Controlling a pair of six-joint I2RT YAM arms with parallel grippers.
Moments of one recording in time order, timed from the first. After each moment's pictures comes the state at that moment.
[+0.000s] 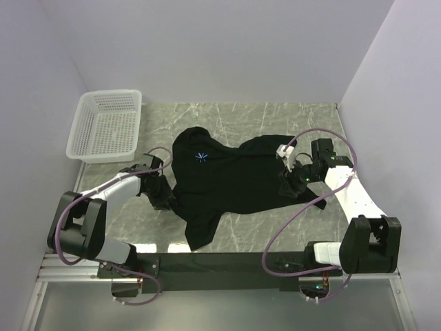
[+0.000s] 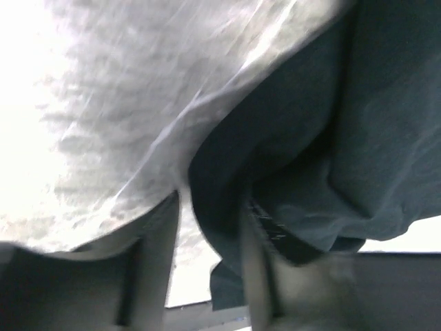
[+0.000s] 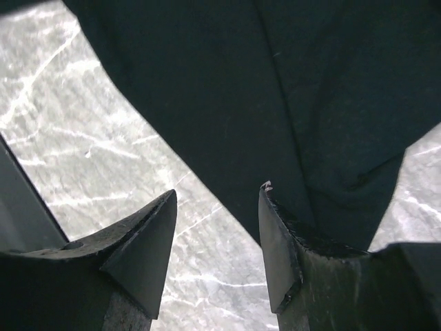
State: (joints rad) left arm -0.27 1.42 0.70 -0.55 0.20 -0.77; right arm -0.01 1.27 0.89 -0.85 -0.67 -0.86
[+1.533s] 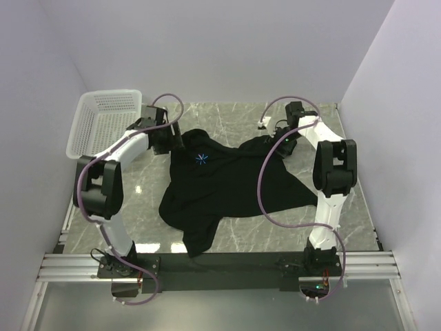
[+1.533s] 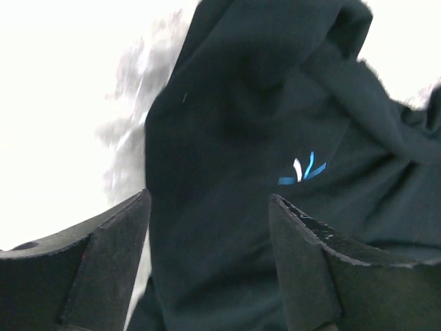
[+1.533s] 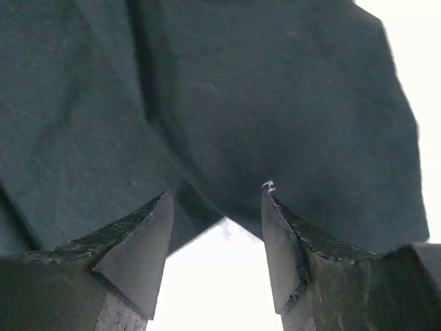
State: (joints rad) left arm -0.22 1.79 1.32 -0.44 0.11 -0.46; right arm 0.07 2.08 1.64 -0.84 -0.40 -0.98
